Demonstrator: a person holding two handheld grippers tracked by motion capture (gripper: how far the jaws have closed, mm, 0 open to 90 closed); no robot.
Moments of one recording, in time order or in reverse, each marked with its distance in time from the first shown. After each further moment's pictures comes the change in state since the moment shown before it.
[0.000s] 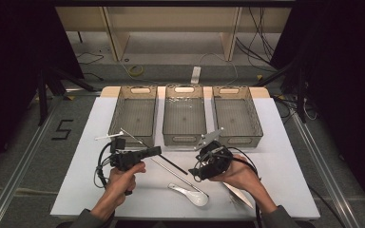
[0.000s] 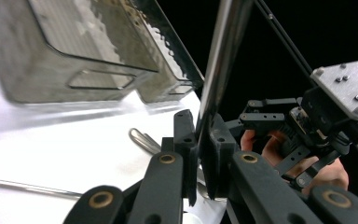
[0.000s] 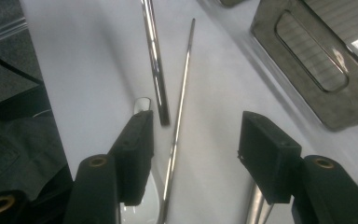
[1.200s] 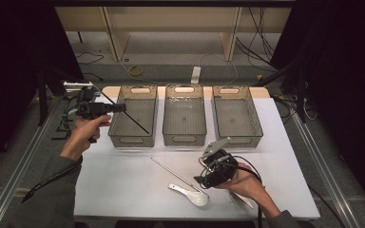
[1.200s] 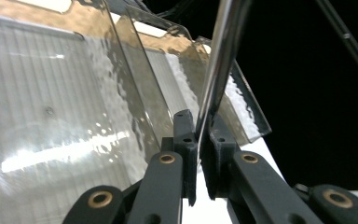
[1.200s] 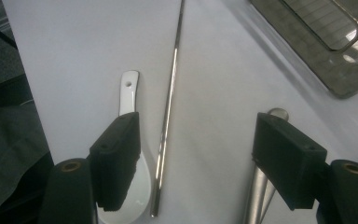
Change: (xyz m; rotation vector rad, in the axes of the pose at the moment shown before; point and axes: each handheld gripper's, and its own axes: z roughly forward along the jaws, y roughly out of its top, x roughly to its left) left arm 0.044 0.150 -0.047 0.047 0.236 -0.009; right arm -0.002 -0.031 0.011 -0.007 -0.020 0.030
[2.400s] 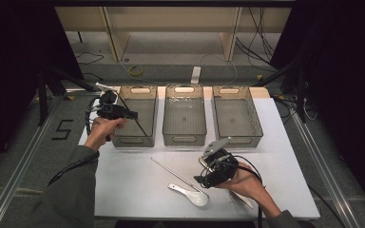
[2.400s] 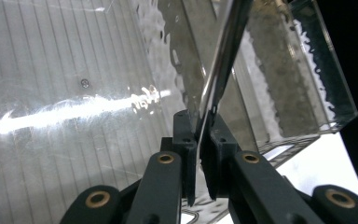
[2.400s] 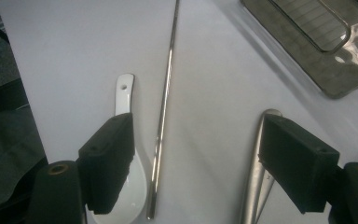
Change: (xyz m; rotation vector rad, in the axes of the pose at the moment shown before) left arm 0.022 0.001 0.070 0.201 0.216 -0.014; right arm -0.001 0.000 -0.001 -0.007 -0.015 0.006
